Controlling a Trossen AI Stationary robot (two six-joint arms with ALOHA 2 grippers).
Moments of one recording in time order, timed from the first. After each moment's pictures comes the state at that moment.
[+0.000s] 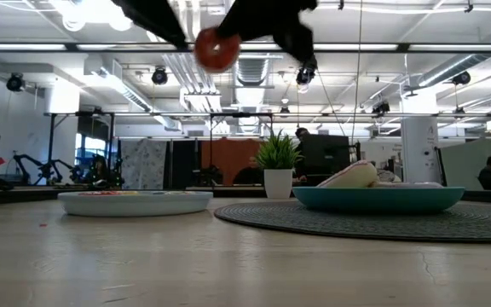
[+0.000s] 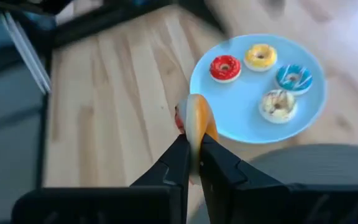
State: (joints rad) left arm -0.36 1.39 1.23 -0.74 -0.55 -0.34; right arm 0.27 1.75 1.38 -0.34 0.21 0.59
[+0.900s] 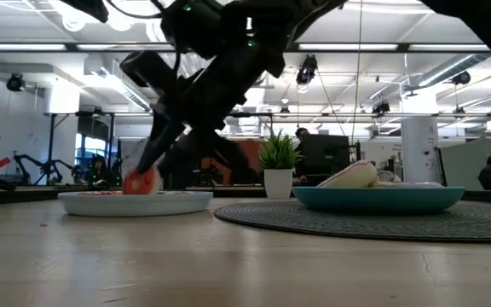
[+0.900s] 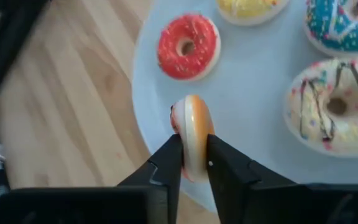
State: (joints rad) left arm -0.62 1.16 1.22 -1.35 -0.96 -0.94; right arm 0.05 2.27 1.73 -0.32 -0.11 0.88
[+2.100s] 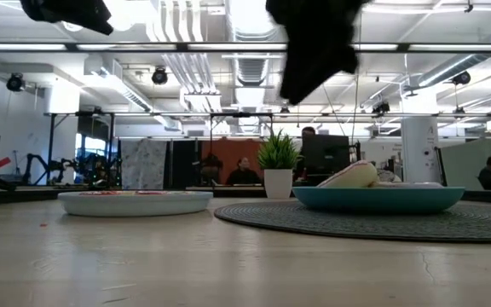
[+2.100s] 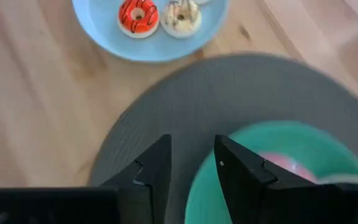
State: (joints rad) left arm -0.65 1.06 0.98 -0.85 -0.83 -0.90; right arm 0.28 1.82 1.46 -0.81 0.36 0.74
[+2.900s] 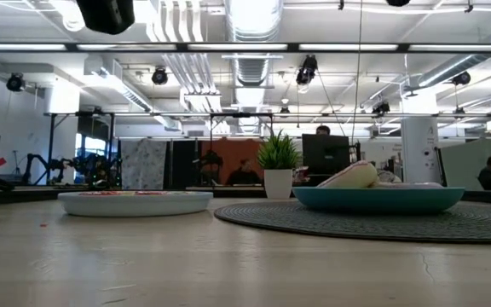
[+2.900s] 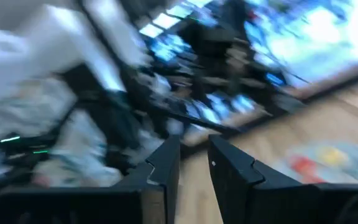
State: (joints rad) left arm -0.44 1.02 0.73 0.10 -0.32 -0.69; right arm 0.48 0.97 0.64 0.40 0.32 0.55
